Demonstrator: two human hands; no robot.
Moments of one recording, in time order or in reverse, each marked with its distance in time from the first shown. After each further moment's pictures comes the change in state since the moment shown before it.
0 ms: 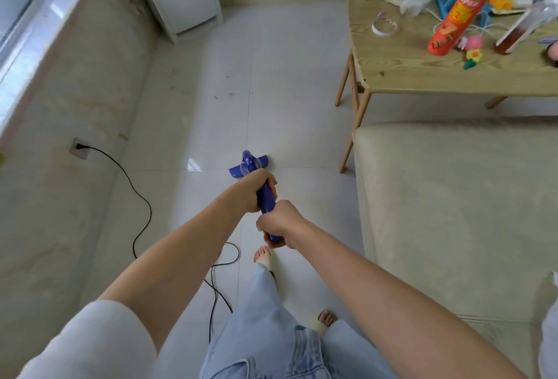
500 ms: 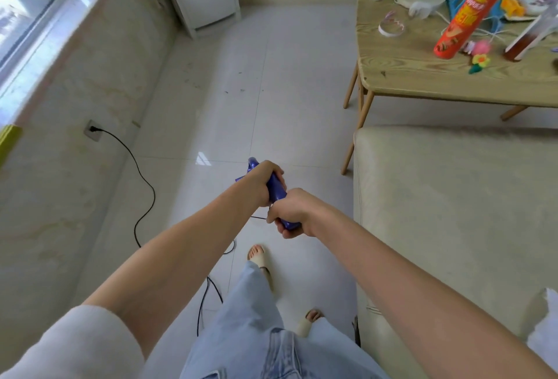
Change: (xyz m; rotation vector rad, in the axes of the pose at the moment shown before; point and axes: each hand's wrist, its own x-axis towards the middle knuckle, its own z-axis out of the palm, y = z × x) left_hand -0.013 -0.024 0.051 -0.185 0.016 0.046; right_hand -0.038 0.016 -0.069 -0.092 -0.158 -0.051
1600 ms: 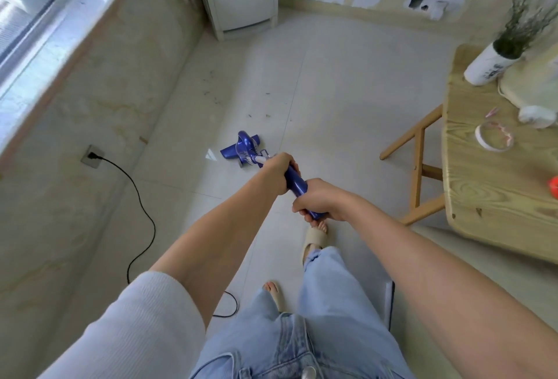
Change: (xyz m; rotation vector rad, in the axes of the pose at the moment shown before) left_hand 0.204 0.359 -0.031 -0.113 0.117 -0.036; right_hand 0.278 -0.330 -0.071 -0.388 -0.071 -0.011
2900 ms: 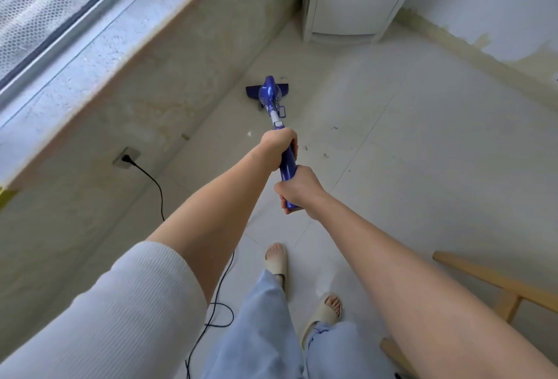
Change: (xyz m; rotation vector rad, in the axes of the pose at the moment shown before) left_hand 0.219 0.365 -0.158 -0.063 0.200 0.098; right_hand 0.306 -0.352 -0.005 -0.114 0.022 -0.007
